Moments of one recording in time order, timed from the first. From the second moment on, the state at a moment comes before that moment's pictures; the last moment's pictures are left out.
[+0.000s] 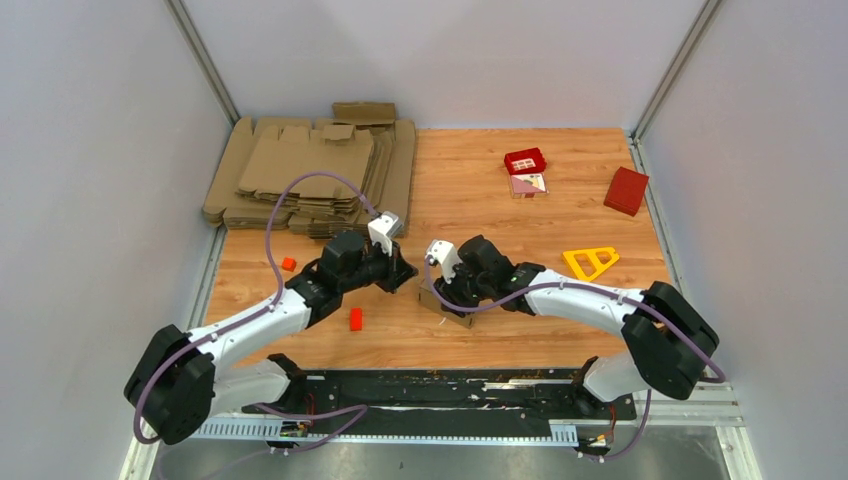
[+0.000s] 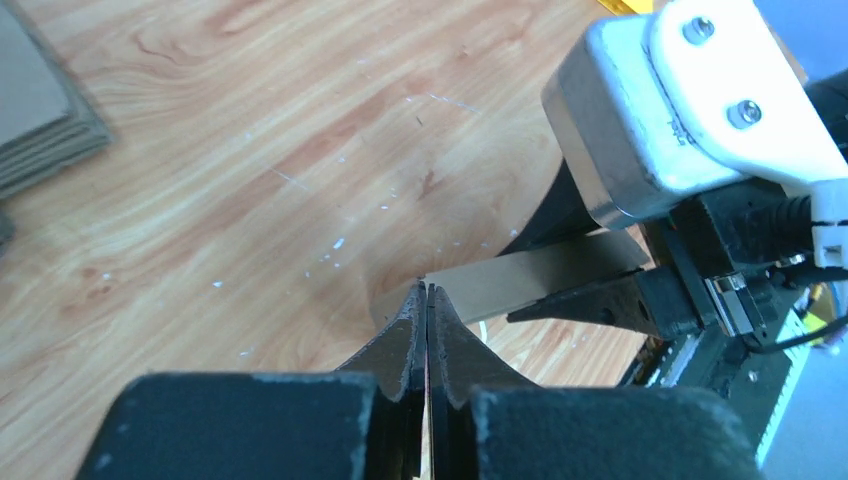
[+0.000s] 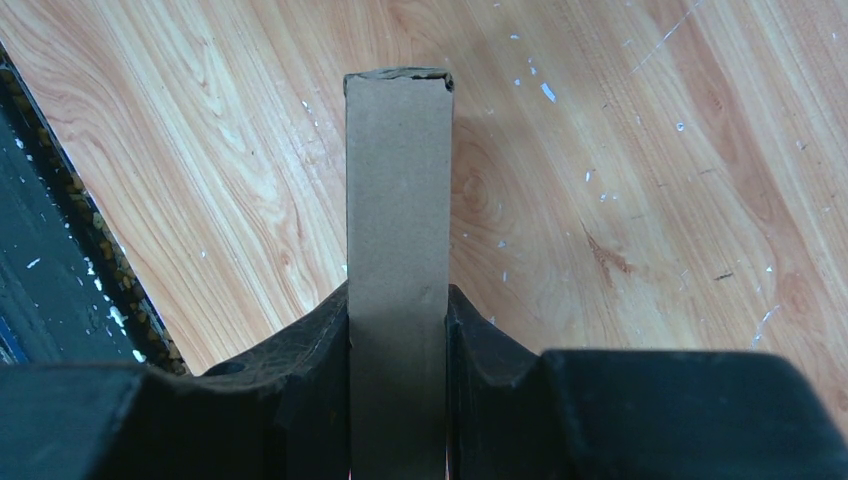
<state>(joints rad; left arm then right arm) -0.67 1.13 0.54 0.16 0.30 -0.31 0.86 1.43 0.76 -0.15 -0.24 -0.10</state>
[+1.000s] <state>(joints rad) -0.75 1.28 0.46 0.30 0.14 -0.69 0.86 1.40 0.74 -0.18 -0.23 -0.09</state>
